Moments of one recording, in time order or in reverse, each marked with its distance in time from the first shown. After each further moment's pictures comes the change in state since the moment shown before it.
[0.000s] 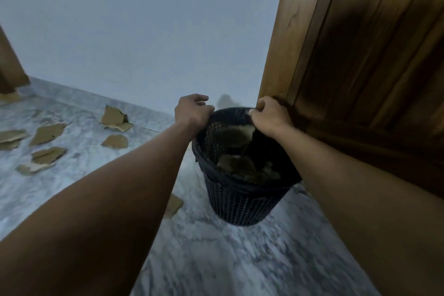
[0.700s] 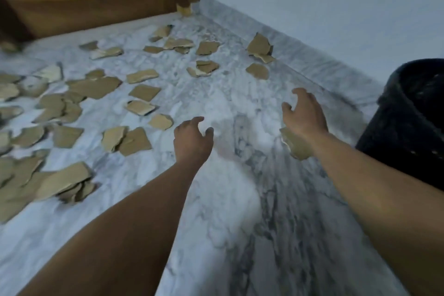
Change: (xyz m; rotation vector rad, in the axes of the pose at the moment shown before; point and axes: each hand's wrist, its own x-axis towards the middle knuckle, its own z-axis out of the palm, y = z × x) left_hand -0.167 -0.260 -0.260 0.623 0.502 -0.325; right_hand -0.138 -0.095 0.263 -0.049 -0.391 -0.371
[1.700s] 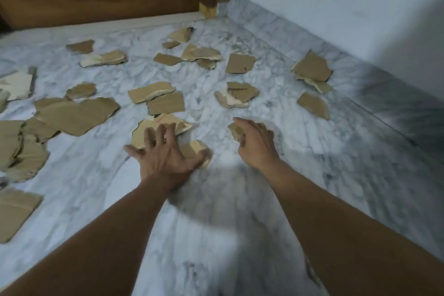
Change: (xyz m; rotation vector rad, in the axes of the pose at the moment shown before) left_hand 0.250 -0.146 0.005 0.523 -0.088 -0.049; right_hand 0.171 -0.137 0.274 -0.194 -0.274 -0.380
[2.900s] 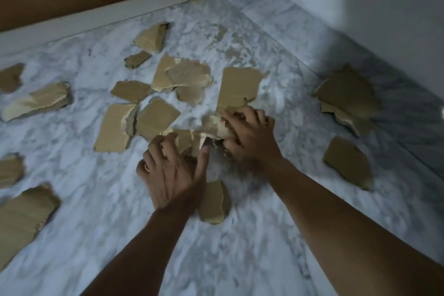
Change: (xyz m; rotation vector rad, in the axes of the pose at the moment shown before) left_hand 0.187 0.100 0.009 -0.242 0.302 -0.052; right_hand 0.234 0.051 0.002 -0.068 0.233 -0.173
